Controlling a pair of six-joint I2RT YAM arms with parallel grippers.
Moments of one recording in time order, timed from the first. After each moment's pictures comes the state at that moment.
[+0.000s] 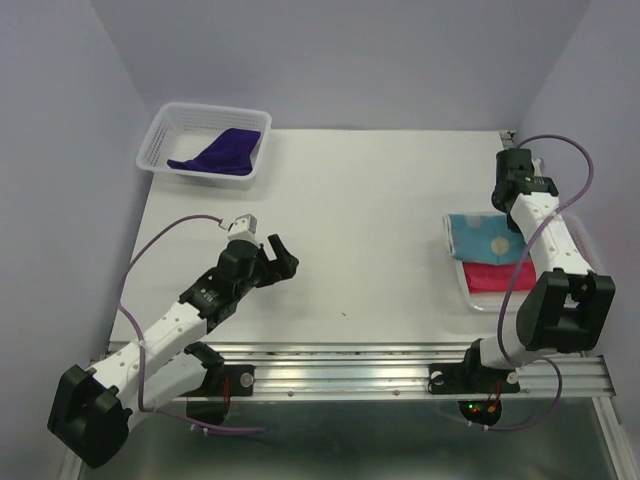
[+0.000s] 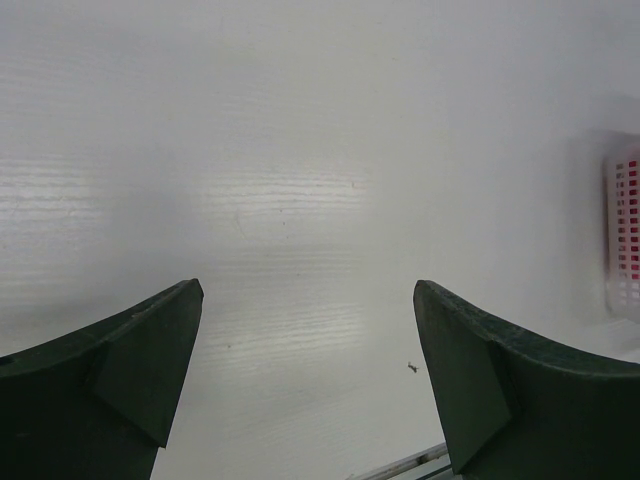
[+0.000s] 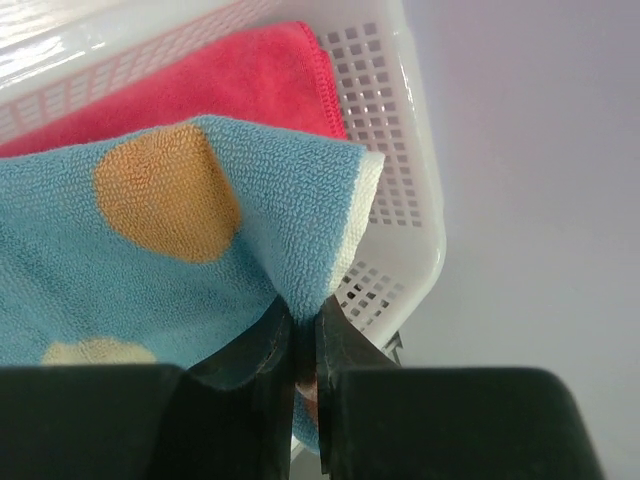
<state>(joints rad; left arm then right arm) -0.60 0.86 0.47 -0.17 -0.14 -0.73 -0.10 1.48 1.29 -0.92 0.79 -0.06</state>
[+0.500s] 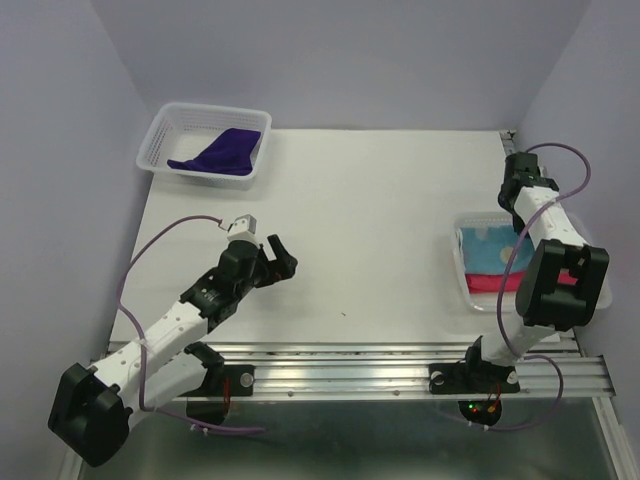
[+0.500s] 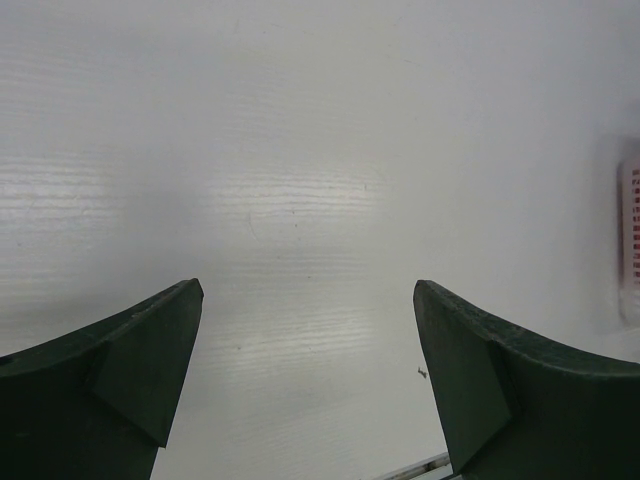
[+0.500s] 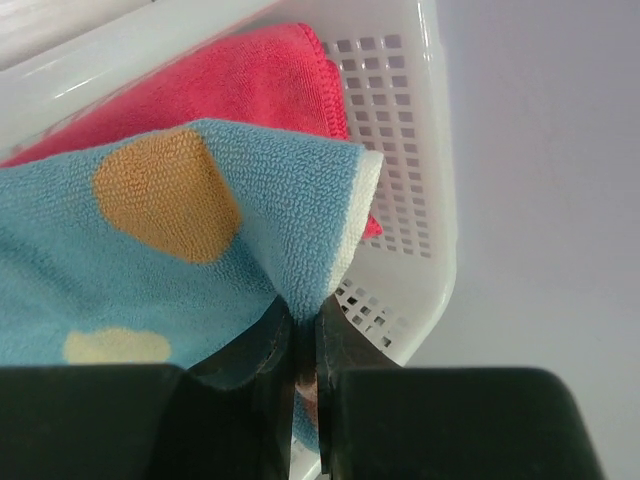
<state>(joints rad) -0.60 0.86 0.47 -0.17 -0.16 -0.73 -0.21 1.63 1.28 -0.80 0.77 -0.15</state>
